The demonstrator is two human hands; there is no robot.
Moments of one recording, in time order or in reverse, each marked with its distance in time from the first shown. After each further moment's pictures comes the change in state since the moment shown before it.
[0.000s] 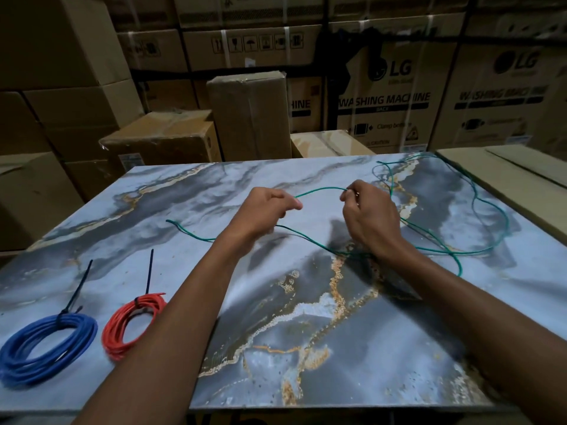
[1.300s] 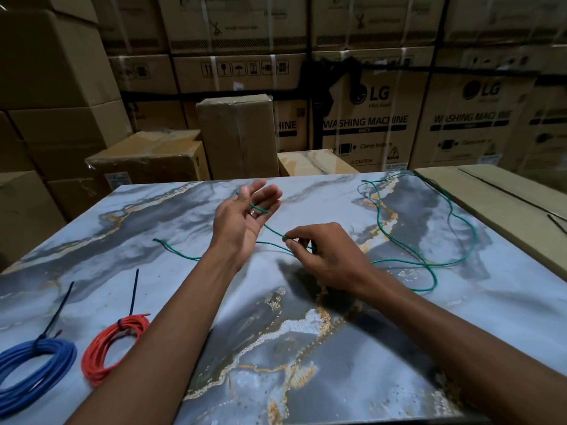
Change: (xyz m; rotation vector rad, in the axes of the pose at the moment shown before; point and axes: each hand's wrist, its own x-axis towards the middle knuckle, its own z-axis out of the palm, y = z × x) left_hand 0.015 -0.006 0.005 -1.043 0.057 0.107; right_hand -0.035 -0.026 -0.006 0.156 -0.302 -0.416
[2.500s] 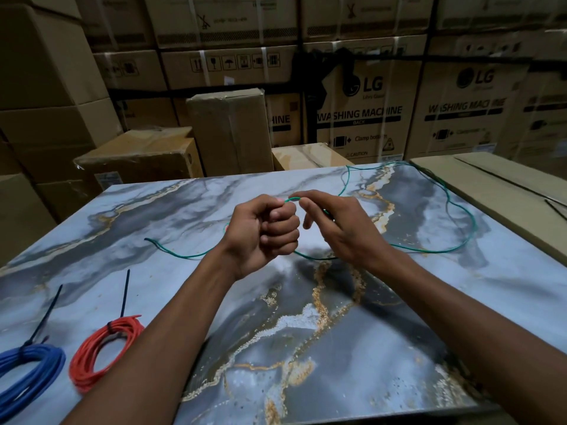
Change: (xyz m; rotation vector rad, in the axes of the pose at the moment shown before) left_hand -0.029 -0.001 0.020 0.092 -0.513 -0.456; right_hand 0.007 0.014 -0.026 0.057 0.135 0.011
